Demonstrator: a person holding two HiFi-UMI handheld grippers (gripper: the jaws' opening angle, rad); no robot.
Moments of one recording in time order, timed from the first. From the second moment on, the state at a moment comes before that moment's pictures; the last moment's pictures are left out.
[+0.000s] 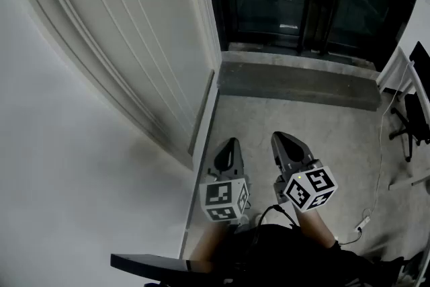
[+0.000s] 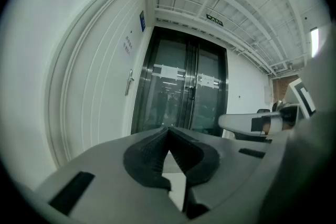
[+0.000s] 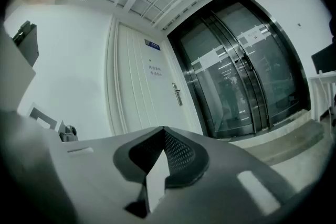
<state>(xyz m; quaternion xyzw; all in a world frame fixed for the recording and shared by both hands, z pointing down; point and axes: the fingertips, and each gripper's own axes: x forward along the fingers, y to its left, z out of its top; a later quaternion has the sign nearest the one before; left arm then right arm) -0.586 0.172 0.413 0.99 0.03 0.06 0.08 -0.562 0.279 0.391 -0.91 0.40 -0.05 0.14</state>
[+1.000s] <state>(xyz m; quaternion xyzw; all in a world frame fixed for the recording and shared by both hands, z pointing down) -0.594 0.159 0.403 0.99 0.02 0.06 0.08 -0.564 0.270 0.380 -0.90 0.39 -0.05 0.16</state>
